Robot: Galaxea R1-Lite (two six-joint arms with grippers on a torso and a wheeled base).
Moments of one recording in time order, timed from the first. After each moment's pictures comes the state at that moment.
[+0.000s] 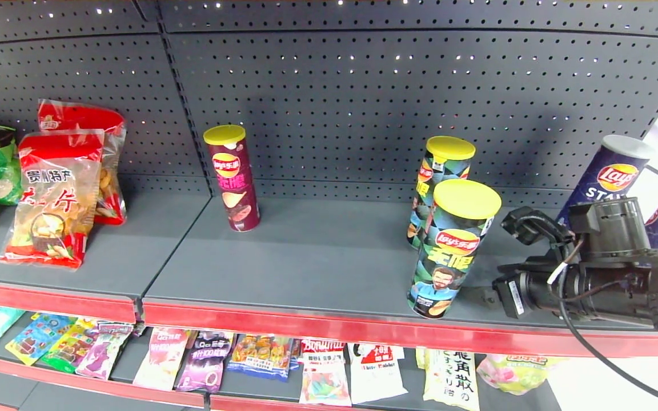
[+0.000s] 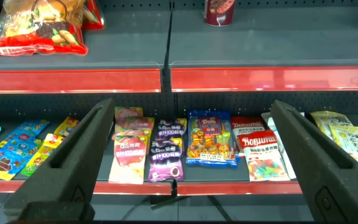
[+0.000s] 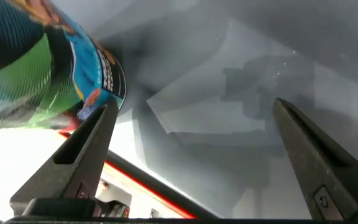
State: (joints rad) left arm 0.00 0.00 0.00 0.00 -0.08 0.02; right arm 0.26 1.64 -0.64 -0.33 0.12 -0.14
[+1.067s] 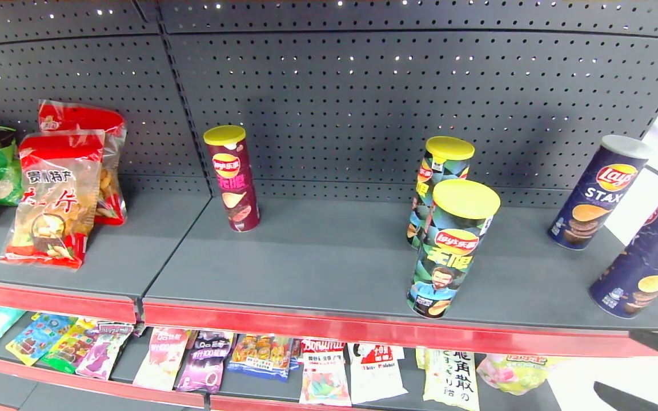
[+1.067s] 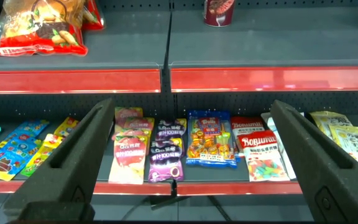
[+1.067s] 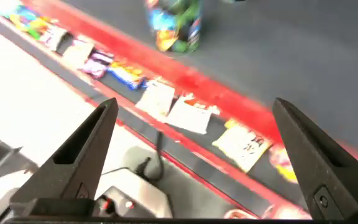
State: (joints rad) left arm 0.00 0.00 0.00 0.00 -0.08 0.02; right arm 0.11 0.73 -0.31 -0.04 0.40 -0.10
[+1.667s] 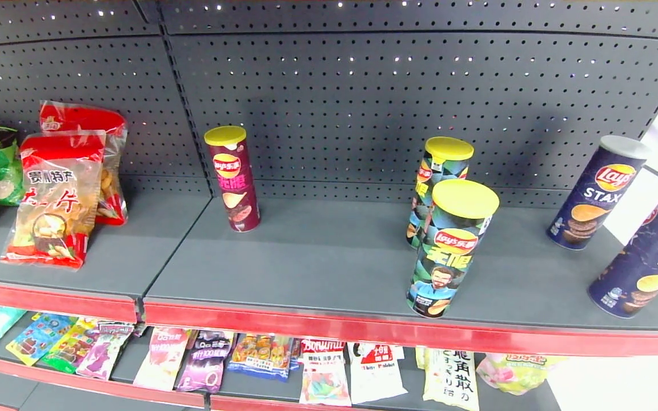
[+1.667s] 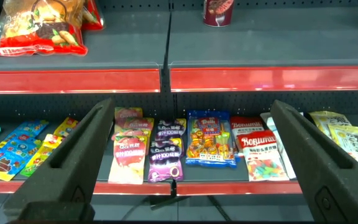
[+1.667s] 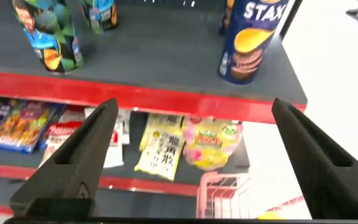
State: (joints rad) left arm 0.00 0.00 0.00 0.00 -0.08 0.02; right arm -0.18 0.14 -0.25 0.19 0.14 -0.10
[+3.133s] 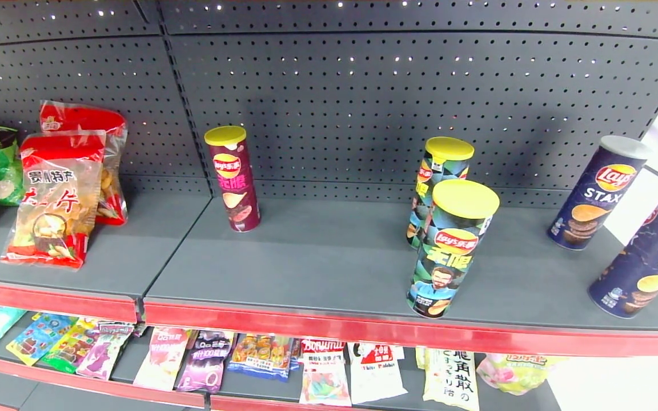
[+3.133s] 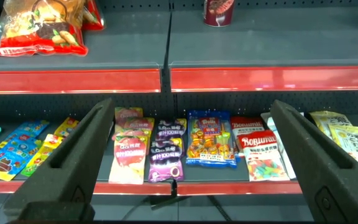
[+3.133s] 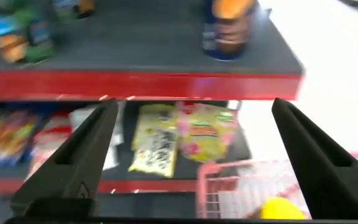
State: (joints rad) left arm 0.00 0.00 0.00 0.00 -0.08 0.03; right arm -0.02 0.06 -0.05 0.06 -0.13 -0.01
